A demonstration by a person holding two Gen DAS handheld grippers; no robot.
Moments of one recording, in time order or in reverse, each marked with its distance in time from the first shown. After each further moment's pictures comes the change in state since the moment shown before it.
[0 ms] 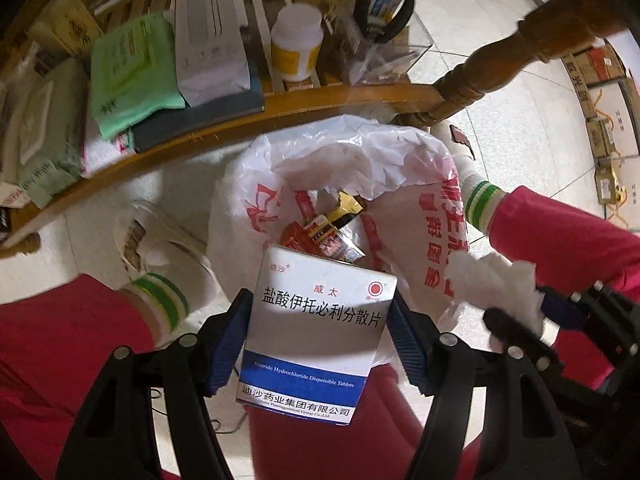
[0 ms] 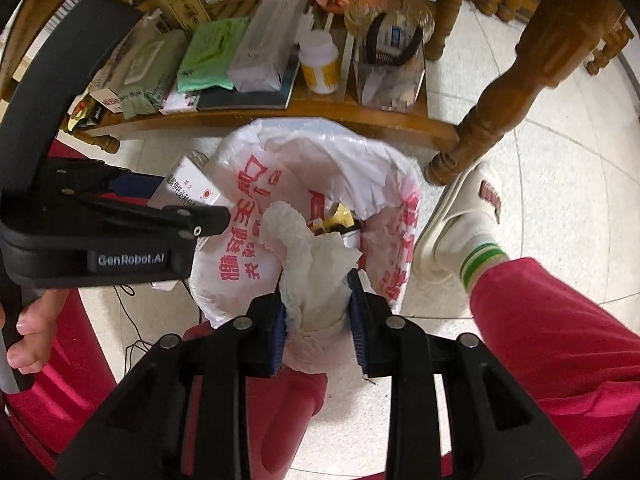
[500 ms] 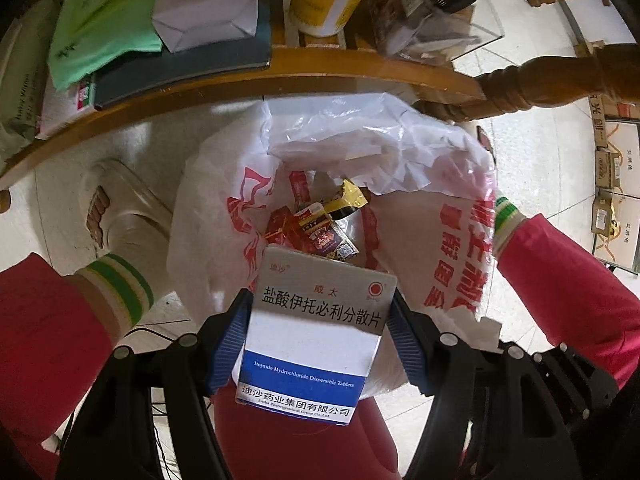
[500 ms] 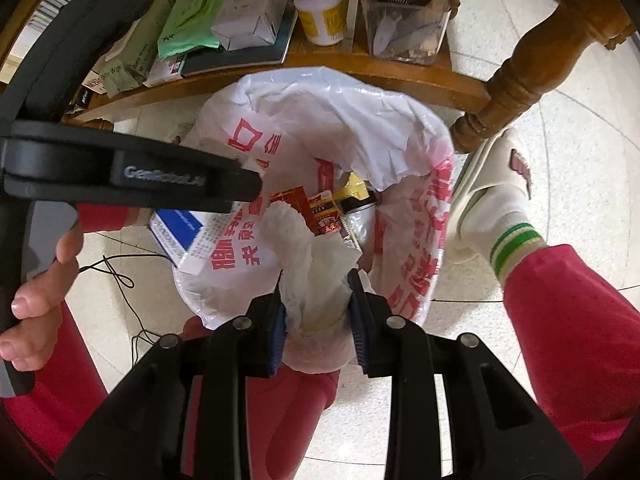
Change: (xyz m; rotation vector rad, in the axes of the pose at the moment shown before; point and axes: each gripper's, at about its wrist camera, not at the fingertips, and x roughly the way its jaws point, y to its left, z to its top) left arm 0.061 0.015 0.032 -0.130 0.130 -0.058; right arm 0.056 0.001 0.006 0.014 0.115 0.035
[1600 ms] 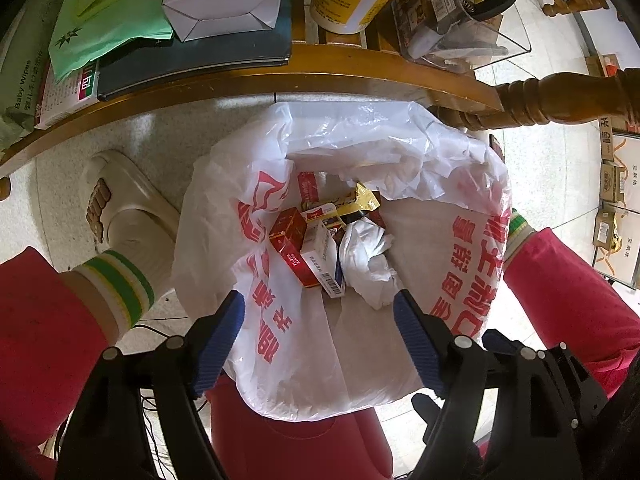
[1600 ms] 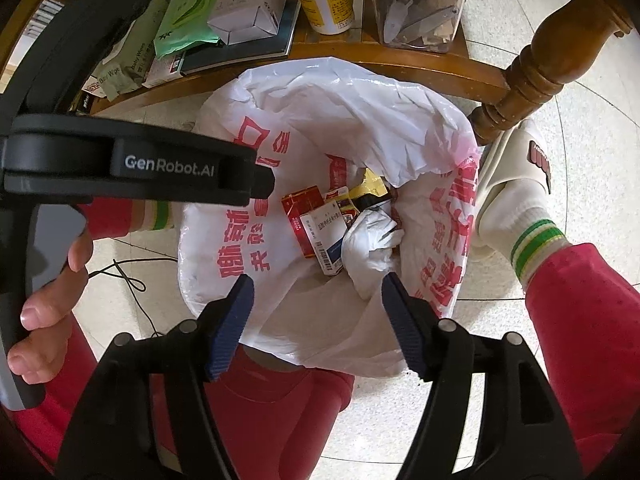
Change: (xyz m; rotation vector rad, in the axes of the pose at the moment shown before) left arm 0.004 0.010 0.007 -0.045 0.011 0.000; right arm 0.008 -0.003 0.009 0.027 0.008 0.047
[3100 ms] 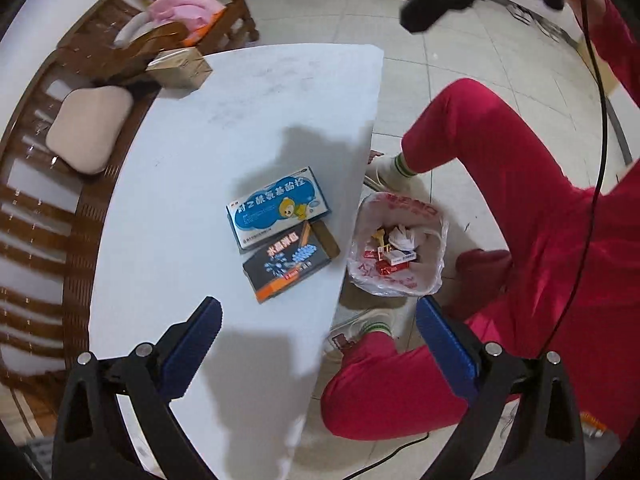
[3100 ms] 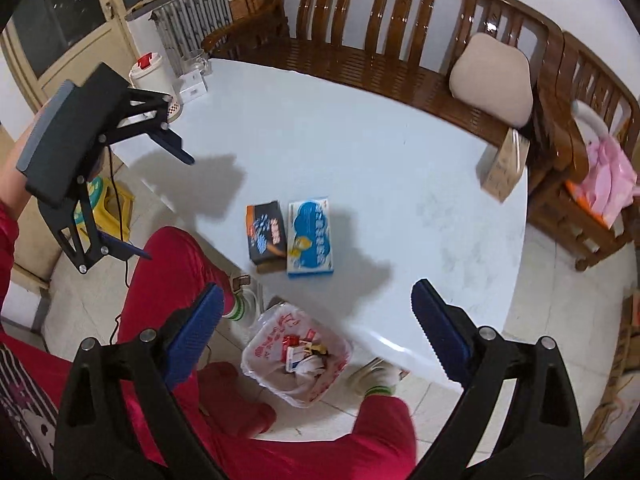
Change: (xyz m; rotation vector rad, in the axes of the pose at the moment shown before) left arm -0.430 -0.066 -0.117 1.295 -0.337 0.352; right arm -0.457 0.086 0.074 -0.509 -0.440 -0.076
